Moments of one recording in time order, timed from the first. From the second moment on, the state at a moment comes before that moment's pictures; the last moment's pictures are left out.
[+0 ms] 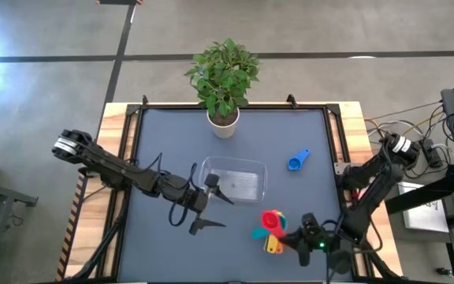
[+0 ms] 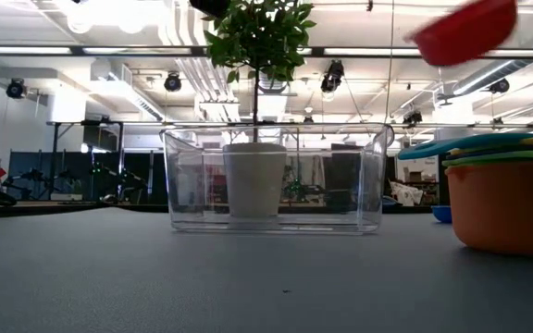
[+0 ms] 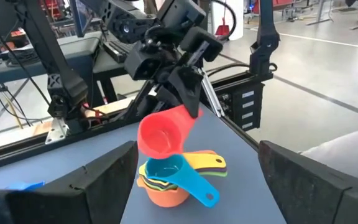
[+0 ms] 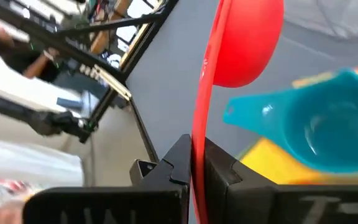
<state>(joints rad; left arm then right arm) -0.35 1.47 0.84 0.47 0.00 0.13 1.02 1.50 0.78 0.03 0.92 1.58</state>
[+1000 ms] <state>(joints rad) -0.35 1.48 0.84 0.48 0.00 0.14 1.09 1.50 0.64 0.11 0.86 1.91</state>
